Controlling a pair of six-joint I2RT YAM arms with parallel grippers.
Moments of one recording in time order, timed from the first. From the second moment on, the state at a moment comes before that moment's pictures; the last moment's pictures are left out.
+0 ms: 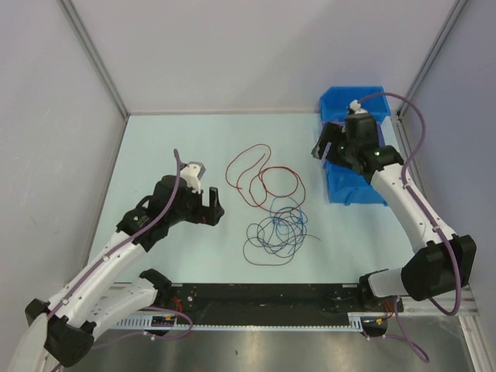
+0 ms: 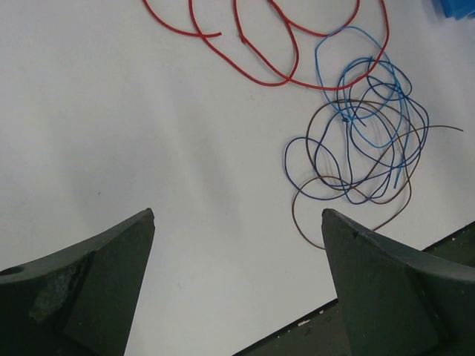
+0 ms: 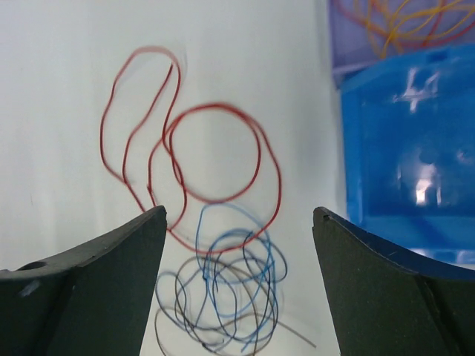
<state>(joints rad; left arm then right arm) -0.55 0.83 0.80 -0.60 0.01 -0.30 0.25 1.38 1.32 -0.59 0.02 0.50</state>
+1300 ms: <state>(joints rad) -0.55 0.91 0.83 -0.66 -0.08 -0.31 0.72 2.04 1.70 -0.62 0.20 0.36</state>
